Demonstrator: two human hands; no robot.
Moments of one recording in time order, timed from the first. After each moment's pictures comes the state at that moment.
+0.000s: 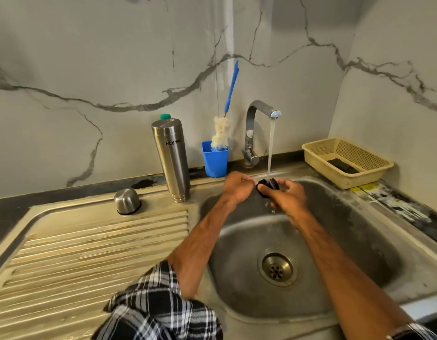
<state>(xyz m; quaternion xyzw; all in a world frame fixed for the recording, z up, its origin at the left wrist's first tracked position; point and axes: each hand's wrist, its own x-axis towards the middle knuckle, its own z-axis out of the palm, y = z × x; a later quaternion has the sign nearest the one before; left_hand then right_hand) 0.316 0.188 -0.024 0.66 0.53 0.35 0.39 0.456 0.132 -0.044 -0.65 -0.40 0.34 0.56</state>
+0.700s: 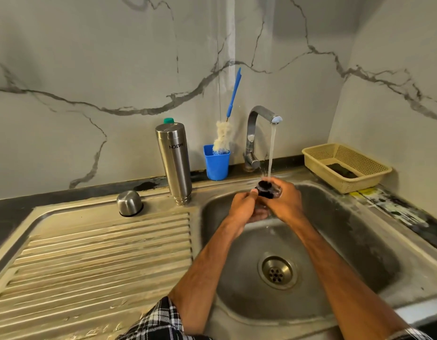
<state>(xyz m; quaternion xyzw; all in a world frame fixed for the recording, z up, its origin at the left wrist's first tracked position) 0.321 0.139 -0.044 0.47 0.46 0.40 0.64 0.444 0.120 -0.034 -0.65 -0.56 0.21 0.47</state>
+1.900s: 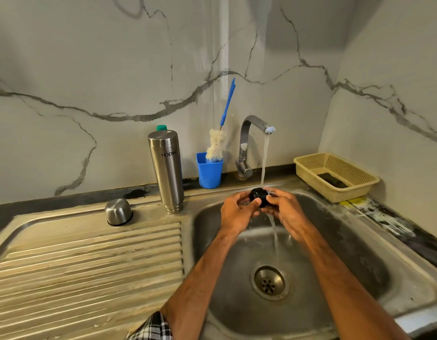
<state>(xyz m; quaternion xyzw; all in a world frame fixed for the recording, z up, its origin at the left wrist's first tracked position) 0.324 0.143 -0.044 0.56 0.44 0.47 0.52 0.468 0.128 -0.031 -0.55 -0.40 0.46 0.57</state>
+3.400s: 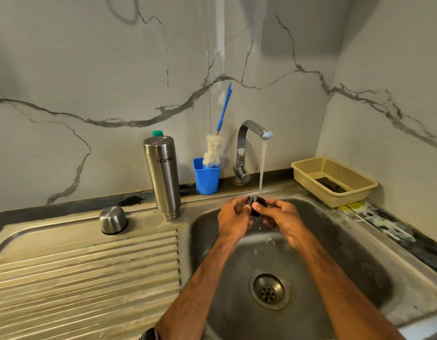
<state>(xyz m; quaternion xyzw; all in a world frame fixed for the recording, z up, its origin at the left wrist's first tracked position) 0.324 0.142 -0.044 0.55 0.47 0.48 0.50 0.469 0.128 -0.045 -0.57 -0.40 0.46 0.55</state>
